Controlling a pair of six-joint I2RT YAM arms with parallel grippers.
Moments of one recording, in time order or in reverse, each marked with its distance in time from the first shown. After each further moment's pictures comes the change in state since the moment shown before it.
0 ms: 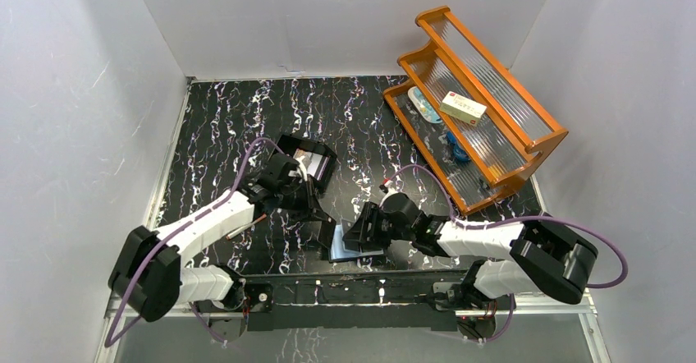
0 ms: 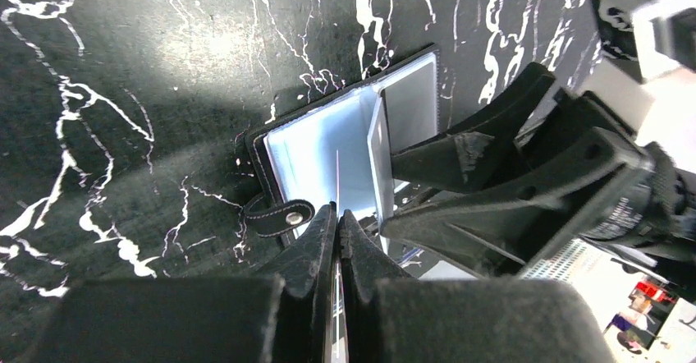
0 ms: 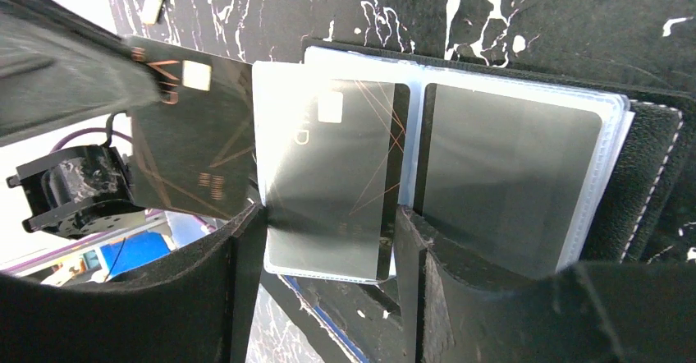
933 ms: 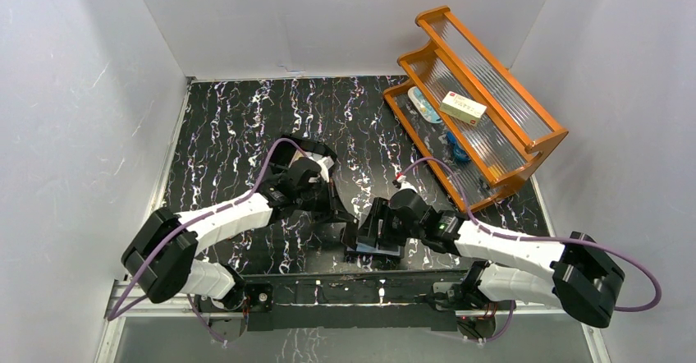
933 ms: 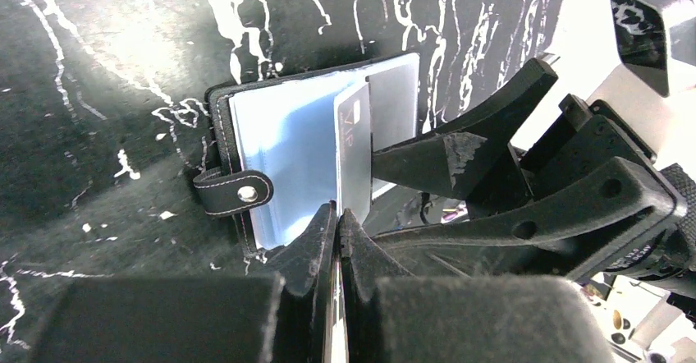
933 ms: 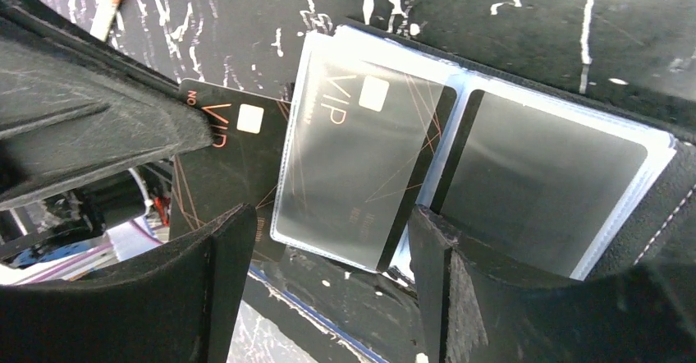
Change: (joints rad) left arm -0.176 0.149 0.002 0.268 0.005 -0.161; right arm -0.013 -0.212 0.074 -0.378 0.120 -0.053
